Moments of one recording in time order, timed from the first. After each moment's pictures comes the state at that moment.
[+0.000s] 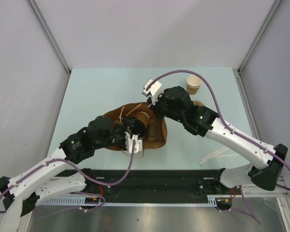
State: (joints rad) left arm -0.93 0.80 0.91 -0.54 0.14 0.93; right arm 0.95 1.33 1.39 -0.41 0.09 -0.16
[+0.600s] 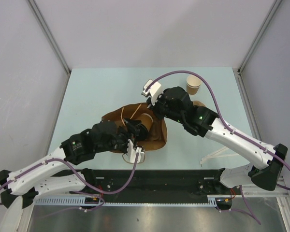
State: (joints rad) left arm -1.04 0.83 0.96 -0.63 0.09 1.08; right arm 0.95 1.33 1.39 -0.41 0.09 -0.16
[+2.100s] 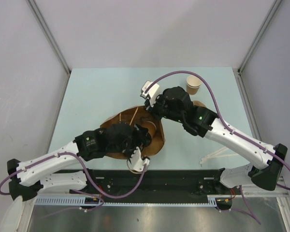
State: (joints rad) left arm -1.13 0.97 1.01 -0.77 0.06 1.32; right arm 0.96 1.33 1.39 -0.37 0.00 -0.17
